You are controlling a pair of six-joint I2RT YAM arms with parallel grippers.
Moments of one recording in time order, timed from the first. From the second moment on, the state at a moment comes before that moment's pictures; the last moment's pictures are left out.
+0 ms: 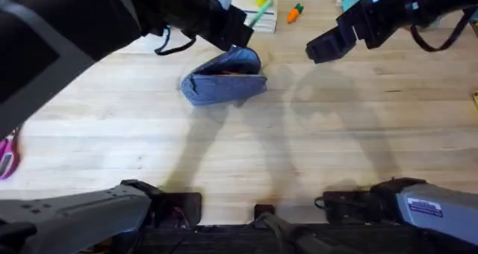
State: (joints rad) left arm -0.38 1.43 1.22 -0.65 0.31 0.18; right arm 0.19 1.35 1.37 -1.05 -0.31 -0.39
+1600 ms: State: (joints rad) left arm -0.38 1.64 1.23 -0.94 0.08 0.67; right arm 0.19 1.35 1.37 -1.05 -0.31 -0.39
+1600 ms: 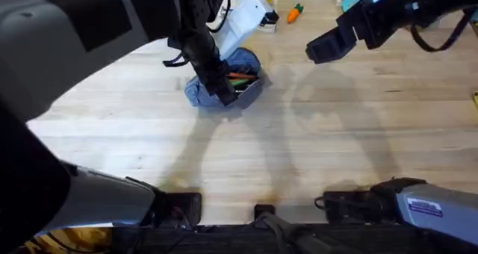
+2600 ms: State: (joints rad) left arm -0.24 1.30 1.26 -1.10 0.01 0.68; right arm 0.19 1.35 1.37 -1.08 -0.31 -0.39
